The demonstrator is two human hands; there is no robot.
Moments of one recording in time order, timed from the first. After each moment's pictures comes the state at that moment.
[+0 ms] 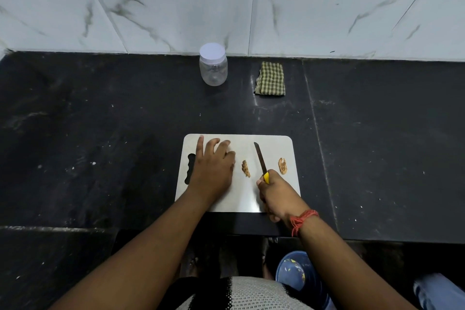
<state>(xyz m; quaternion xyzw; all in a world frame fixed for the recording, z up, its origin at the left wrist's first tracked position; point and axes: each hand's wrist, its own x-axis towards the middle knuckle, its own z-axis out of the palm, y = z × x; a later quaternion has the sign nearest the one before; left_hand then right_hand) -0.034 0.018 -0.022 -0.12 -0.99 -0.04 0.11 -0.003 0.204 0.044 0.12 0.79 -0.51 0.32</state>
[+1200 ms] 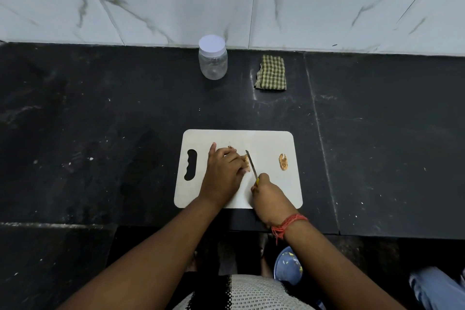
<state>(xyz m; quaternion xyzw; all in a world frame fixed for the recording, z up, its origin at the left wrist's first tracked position) -0.023 0.039 -0.045 -0.11 -0.96 -0.24 0.11 0.010 0.185 0.036 0.01 0.91 -0.30 0.28</state>
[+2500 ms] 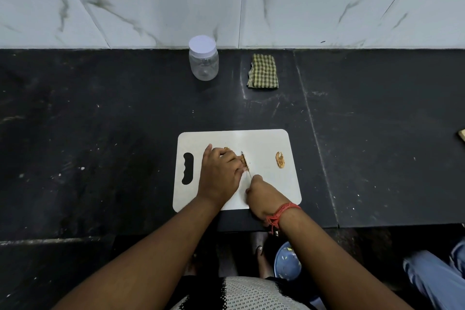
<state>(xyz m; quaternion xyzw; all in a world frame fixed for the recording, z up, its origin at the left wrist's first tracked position) -0.025 0.034 -0.039 -0.13 -0.97 -0.20 0.10 0.000 0.167 0.045 0.02 0.90 -0.22 0.37</state>
